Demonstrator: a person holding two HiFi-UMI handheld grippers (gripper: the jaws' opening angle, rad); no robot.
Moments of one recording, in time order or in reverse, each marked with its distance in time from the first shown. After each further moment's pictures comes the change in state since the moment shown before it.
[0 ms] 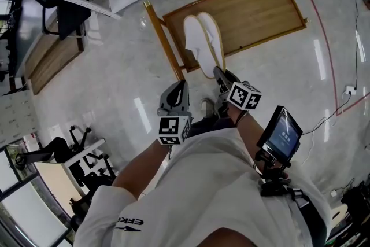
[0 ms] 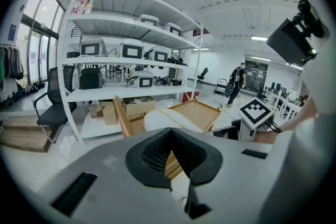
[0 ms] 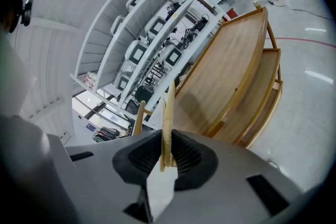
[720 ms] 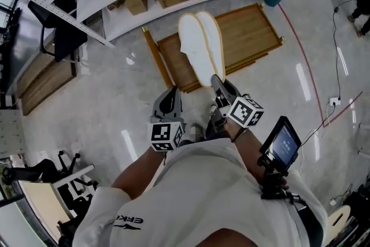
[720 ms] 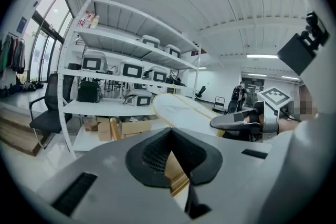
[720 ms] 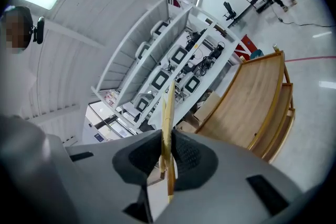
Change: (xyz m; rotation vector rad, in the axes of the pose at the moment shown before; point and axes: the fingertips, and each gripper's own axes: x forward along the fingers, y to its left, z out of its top) left arm -0.025 -0.009 0.067 -0.035 -0.213 -0.031; right arm -0.082 0.104 0.082 -0.105 -0.243 0.128
